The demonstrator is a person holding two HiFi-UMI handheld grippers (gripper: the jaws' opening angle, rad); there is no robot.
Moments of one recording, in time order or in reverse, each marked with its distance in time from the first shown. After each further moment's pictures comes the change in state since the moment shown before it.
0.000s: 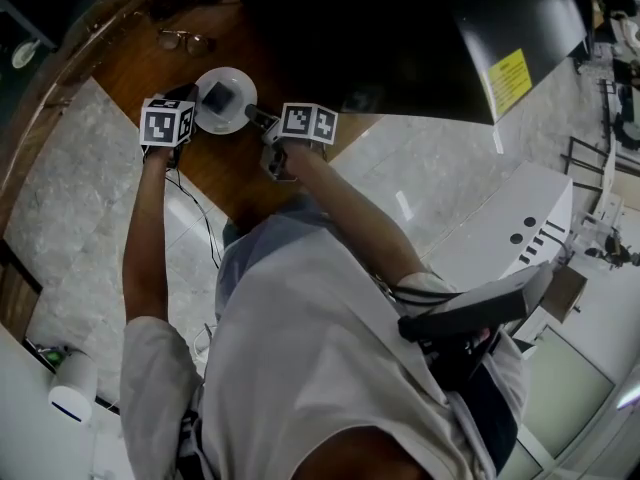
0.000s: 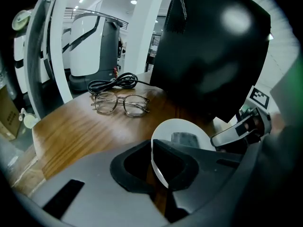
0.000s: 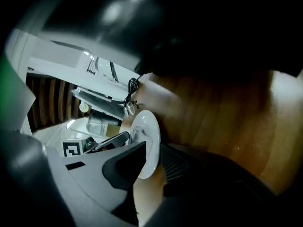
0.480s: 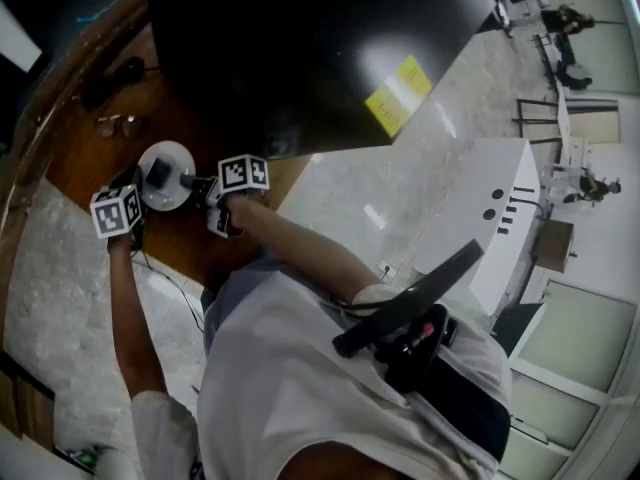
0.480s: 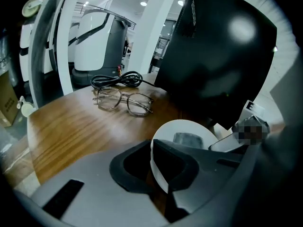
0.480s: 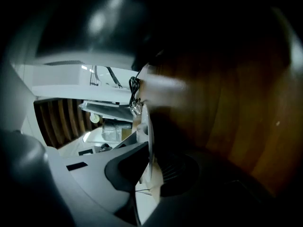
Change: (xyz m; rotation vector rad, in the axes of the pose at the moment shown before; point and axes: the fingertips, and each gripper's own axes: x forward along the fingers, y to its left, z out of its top) left arm 0.016 0.005 0.031 -0.077 -0.041 -0.057; right arm 0.016 0.024 0.029 0.175 -0.002 0.186
